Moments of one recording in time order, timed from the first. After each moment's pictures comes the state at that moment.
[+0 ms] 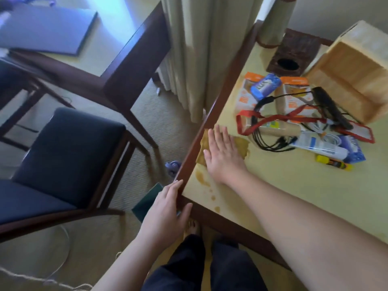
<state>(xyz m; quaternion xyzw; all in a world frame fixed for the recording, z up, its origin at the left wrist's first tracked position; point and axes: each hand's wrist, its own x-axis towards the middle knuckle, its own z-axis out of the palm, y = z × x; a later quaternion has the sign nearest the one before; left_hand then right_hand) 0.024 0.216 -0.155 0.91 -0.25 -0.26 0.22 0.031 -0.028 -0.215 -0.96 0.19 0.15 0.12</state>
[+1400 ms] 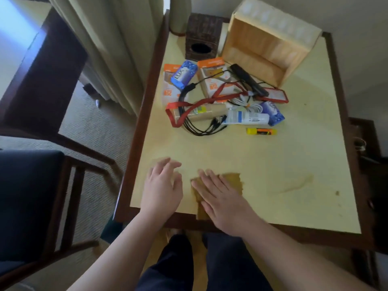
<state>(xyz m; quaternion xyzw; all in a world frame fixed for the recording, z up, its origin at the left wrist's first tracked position) -0.001 0.082 -0.163 0.87 -0.35 -0.25 0.24 -0.189 -0.023 -0.196 -0.96 0.17 0.14 0.15</state>
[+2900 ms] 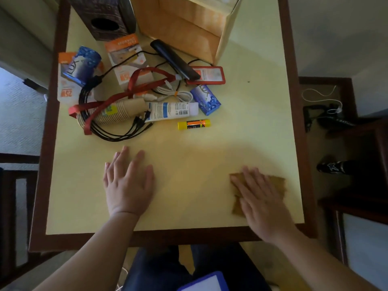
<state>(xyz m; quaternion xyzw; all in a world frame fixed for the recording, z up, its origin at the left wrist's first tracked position) -0.080 -0.024 -0.215 0.90 -0.39 -0.12 0.15 -0.419 -0.158 -0.202 -0.92 0.34 0.11 0.17</state>
